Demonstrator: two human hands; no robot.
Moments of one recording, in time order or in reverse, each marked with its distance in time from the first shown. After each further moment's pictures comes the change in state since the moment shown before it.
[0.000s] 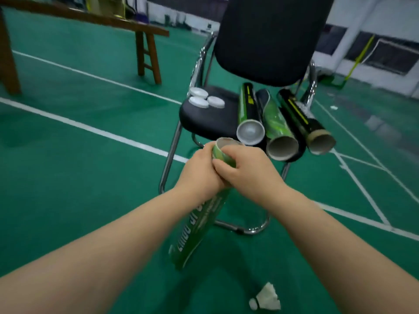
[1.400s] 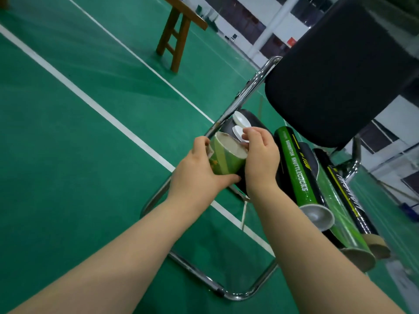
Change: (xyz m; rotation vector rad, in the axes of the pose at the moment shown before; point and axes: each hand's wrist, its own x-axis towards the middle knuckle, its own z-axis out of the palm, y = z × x) left_hand 0.108 -0.119 -0.062 -0.268 0.363 -0.156; right_hand 0.205 -0.009 0.115 0.585 0.382 0.369
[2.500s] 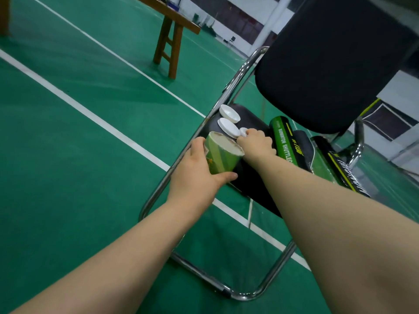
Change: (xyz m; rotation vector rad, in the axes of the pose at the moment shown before) left_hand -0.012 0.018 0.038 0.024 -0.022 0.008; right_hand 0.080 0.048 -0.028 -0.918 -0.264 0.162
